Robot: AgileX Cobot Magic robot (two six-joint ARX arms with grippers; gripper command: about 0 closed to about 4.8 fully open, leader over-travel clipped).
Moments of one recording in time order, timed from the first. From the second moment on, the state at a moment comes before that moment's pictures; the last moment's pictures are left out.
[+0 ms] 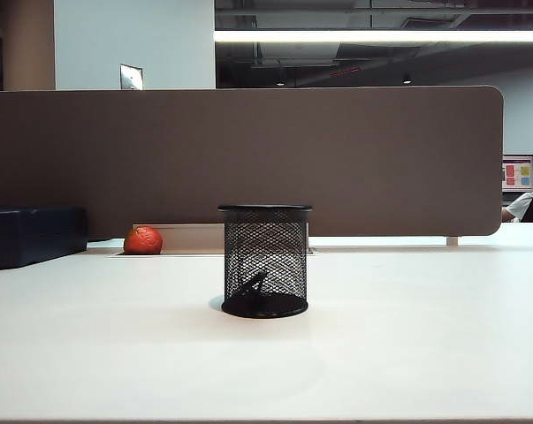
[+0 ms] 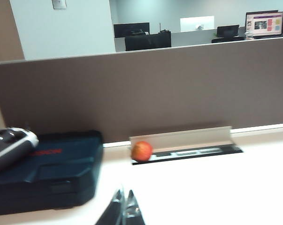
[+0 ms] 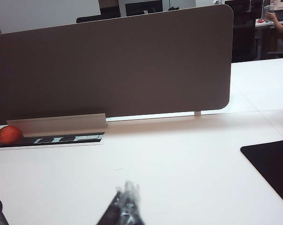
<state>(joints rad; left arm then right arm) 0.06 0.07 0.57 -0.36 0.17 0.09 0.06 0.07 0.38 -0.24 -0.03 0.13</state>
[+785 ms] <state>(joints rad) 0.06 0.01 0.10 -0.01 0.09 0.05 0.06 0.04 0.11 -0.05 0.00 0.12</state>
